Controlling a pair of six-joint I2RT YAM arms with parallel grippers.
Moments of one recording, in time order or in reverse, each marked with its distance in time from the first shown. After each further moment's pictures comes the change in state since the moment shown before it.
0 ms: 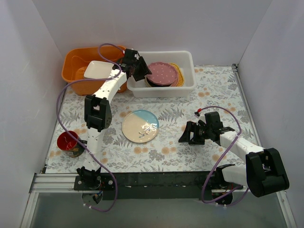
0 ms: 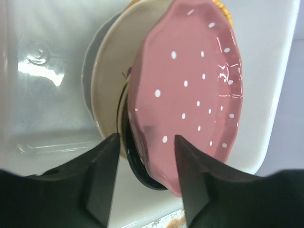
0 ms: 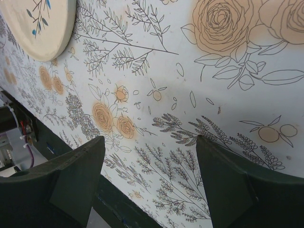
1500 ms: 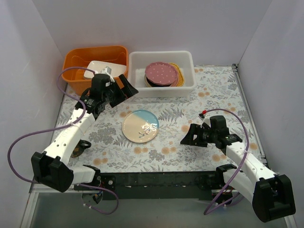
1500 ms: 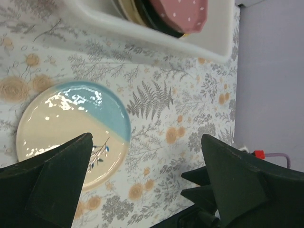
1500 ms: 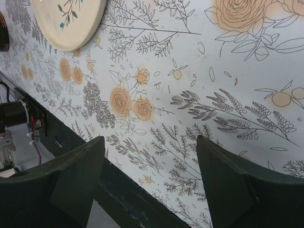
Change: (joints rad) left arm 0.000 -1.033 -0.979 0.121 -0.013 -0.004; right arm 0.000 -0.279 -0.050 -0.110 0.002 0.029
